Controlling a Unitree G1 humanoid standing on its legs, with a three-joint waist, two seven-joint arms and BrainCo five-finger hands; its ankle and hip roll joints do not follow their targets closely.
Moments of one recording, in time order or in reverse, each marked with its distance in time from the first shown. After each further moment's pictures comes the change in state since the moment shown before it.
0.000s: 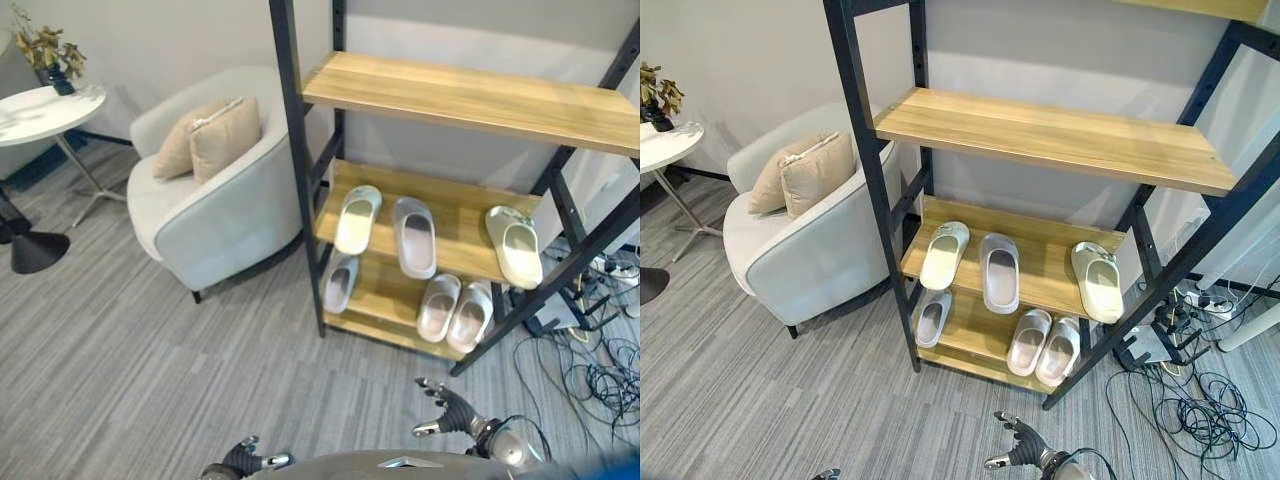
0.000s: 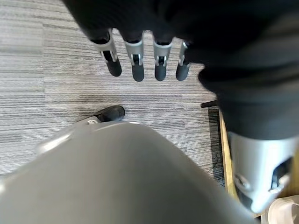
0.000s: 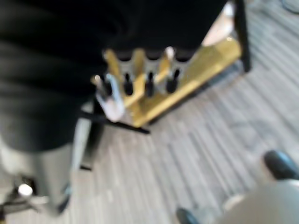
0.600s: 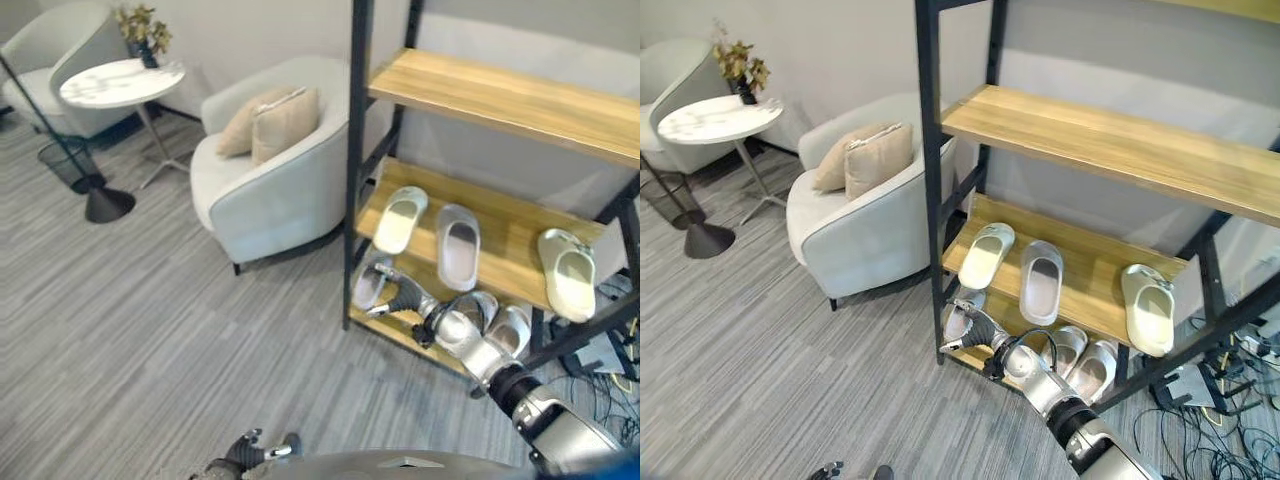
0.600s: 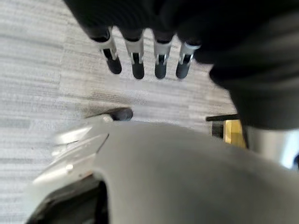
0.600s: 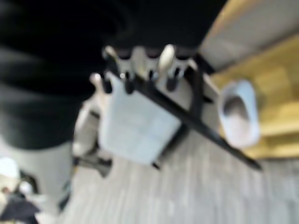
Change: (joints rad) left arm -0.002 0.004 -0.021 -0.041 0.055 -0.014 0.032; right arm -0.510 0.116 0.117 0.090 0.032 0.046 -0.080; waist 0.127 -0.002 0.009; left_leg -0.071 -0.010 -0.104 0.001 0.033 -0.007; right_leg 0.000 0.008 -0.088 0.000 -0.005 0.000
